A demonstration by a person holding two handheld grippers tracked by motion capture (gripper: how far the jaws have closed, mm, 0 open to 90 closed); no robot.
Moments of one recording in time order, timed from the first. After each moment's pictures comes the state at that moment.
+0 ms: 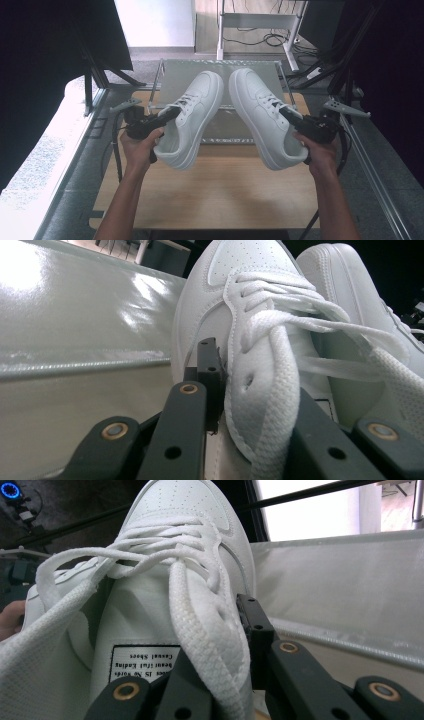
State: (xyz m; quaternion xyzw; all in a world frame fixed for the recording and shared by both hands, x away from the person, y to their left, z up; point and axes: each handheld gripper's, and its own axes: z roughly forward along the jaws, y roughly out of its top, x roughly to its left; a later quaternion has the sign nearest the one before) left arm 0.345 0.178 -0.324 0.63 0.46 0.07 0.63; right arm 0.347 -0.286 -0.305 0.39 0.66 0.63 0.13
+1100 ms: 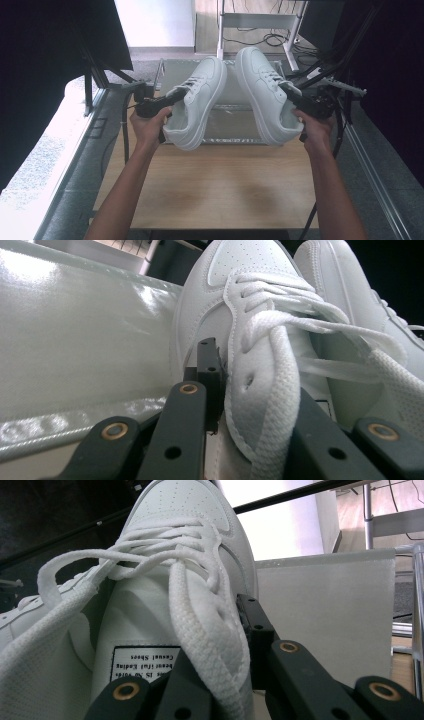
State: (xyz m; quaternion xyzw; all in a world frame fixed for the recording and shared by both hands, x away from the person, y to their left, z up) left arm 0.394 0.164 -0.306 0.62 0.49 0.06 0.62; right arm 0.396 -0.283 -0.284 0.45 0.63 0.62 0.15
